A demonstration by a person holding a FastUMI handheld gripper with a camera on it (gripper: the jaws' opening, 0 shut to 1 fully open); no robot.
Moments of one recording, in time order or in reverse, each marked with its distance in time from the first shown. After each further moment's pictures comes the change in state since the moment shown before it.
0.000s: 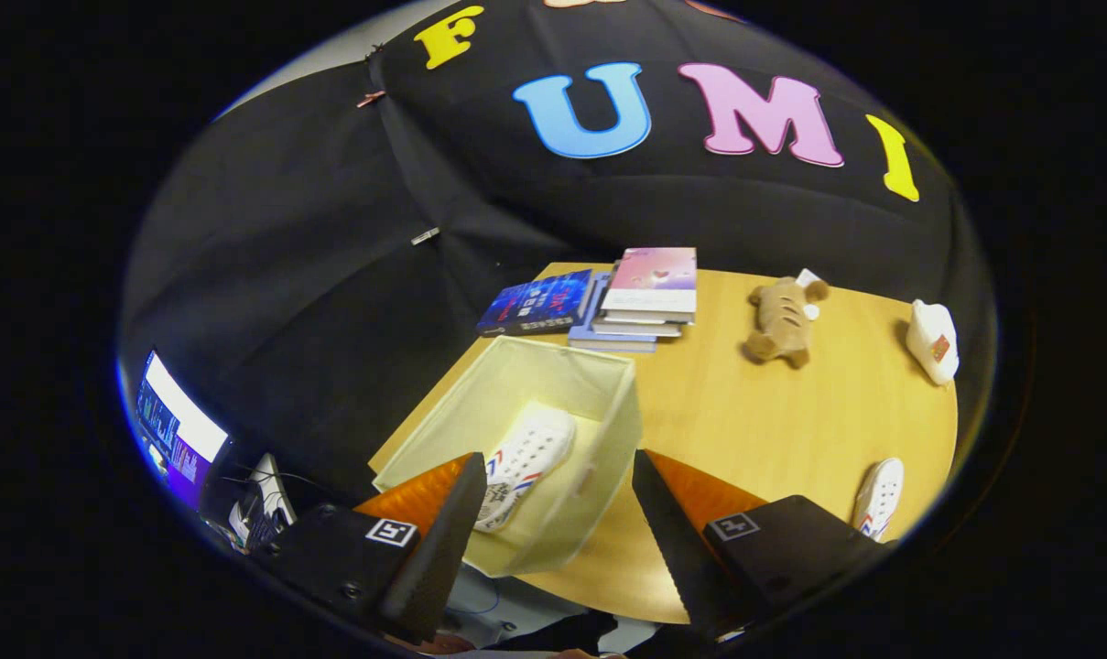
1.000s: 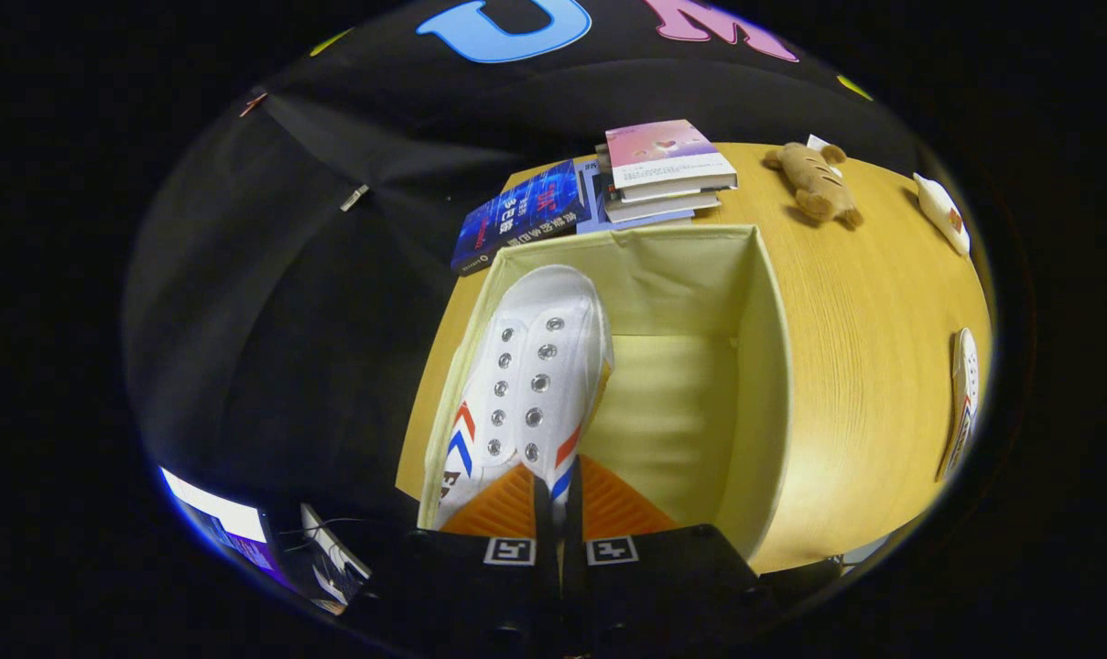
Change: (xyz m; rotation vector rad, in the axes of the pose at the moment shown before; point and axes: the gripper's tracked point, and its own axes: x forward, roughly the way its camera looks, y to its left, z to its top) arm 0.141 0.119 -0.077 0.286 0.315 -0.069
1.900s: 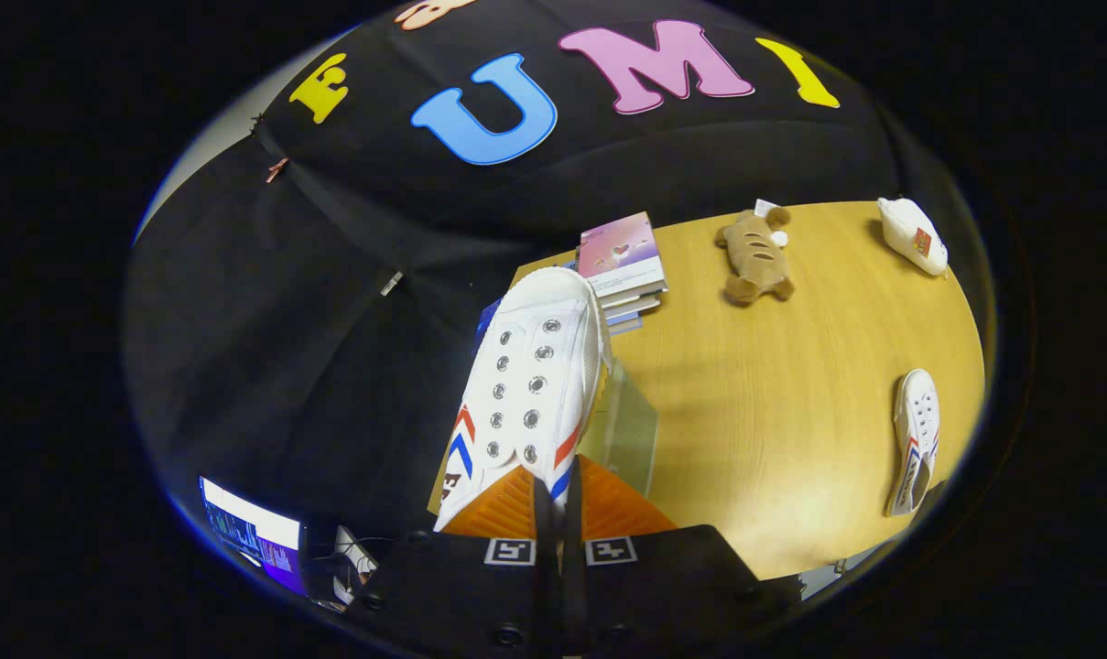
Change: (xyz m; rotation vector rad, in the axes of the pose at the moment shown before) arm -0.146 -0.056 0.071 0.044 -0.203 0.145
